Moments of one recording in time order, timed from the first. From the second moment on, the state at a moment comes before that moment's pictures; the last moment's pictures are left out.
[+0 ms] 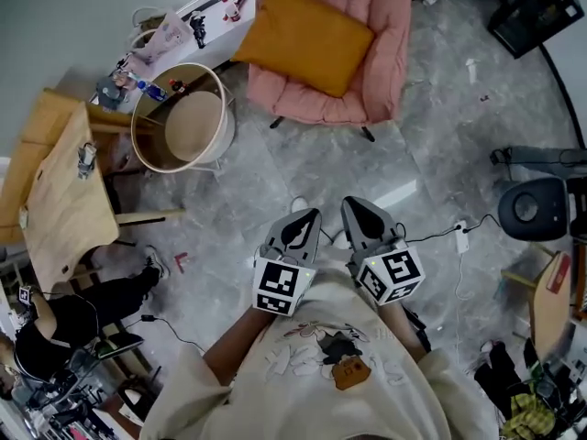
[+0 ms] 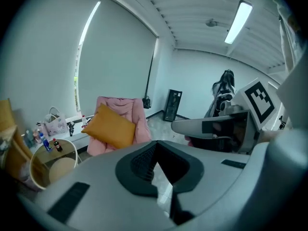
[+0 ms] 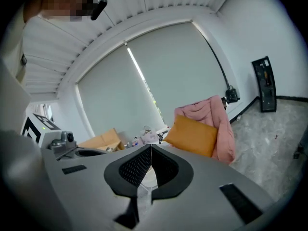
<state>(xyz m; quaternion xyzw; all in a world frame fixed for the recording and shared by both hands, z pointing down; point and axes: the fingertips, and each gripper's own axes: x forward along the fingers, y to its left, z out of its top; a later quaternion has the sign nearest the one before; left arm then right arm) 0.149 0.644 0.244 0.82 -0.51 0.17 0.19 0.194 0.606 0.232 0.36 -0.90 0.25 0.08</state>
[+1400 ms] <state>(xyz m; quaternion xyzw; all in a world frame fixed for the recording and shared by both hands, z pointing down) -0.028 0.578 0.240 0.81 -0.53 0.07 0.23 0.059 0.531 0.228 0.42 -0.87 0.21 0.13</state>
